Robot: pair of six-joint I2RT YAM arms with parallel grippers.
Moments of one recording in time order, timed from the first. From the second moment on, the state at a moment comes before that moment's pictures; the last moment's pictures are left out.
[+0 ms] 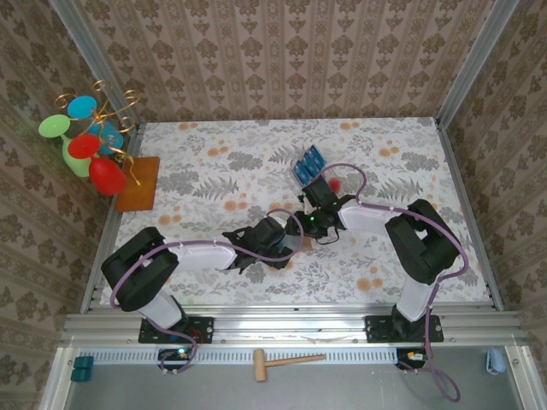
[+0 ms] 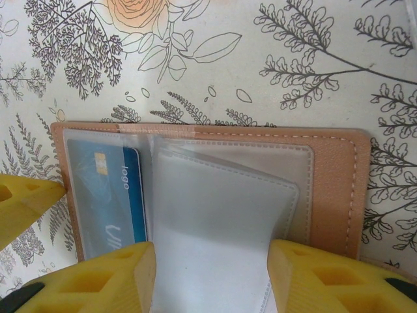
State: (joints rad) left arm -0.99 1.58 0.71 -0.12 -0.21 -0.30; right arm 0.57 1.78 0.99 -0.29 -0.32 0.63
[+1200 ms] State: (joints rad) left arm -0.99 1.43 0.65 -0.07 -0.20 -0.30; right arm 0.55 1.75 0.94 -0.24 -0.38 0.64
